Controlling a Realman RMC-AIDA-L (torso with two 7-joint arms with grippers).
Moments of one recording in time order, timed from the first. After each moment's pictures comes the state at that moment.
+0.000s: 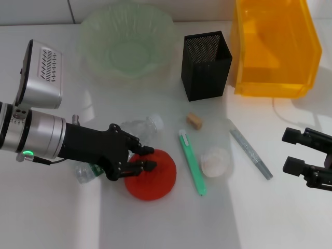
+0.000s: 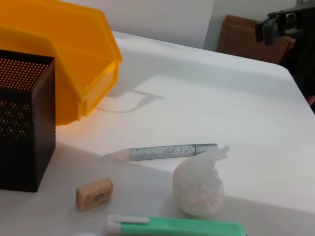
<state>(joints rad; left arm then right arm) -0.58 -2.07 1.04 0.72 2.10 1.54 -1.40 0.29 2.05 -0.43 -0.57 -1.98 -2.02 1.31</state>
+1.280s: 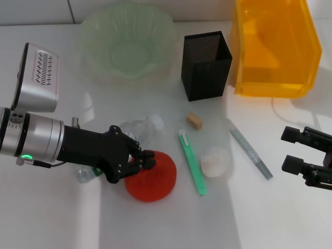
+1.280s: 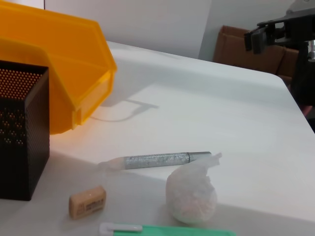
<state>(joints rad) -0.56 -2.07 1.04 0.72 2.07 1.56 -1.37 0.29 2.06 -0.43 -0.57 -1.98 -2.01 1.31</state>
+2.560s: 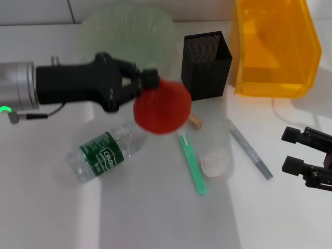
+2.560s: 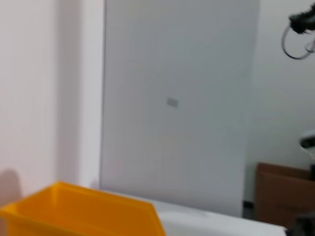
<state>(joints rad) -0.56 -2.07 0.86 0.78 1.80 1.69 -1.39 0.29 2.06 -0.43 -0.57 -1.98 -2.01 1.30</state>
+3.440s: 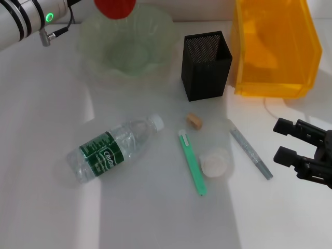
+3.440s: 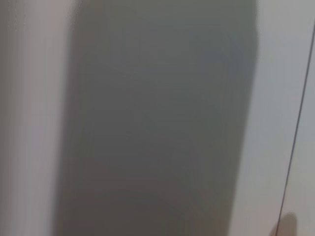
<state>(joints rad) -0.80 -2.08 0.87 0.53 1.49 0.80 -1.36 0.31 2.07 -0.39 -0.47 -1.97 -2.01 1.24</state>
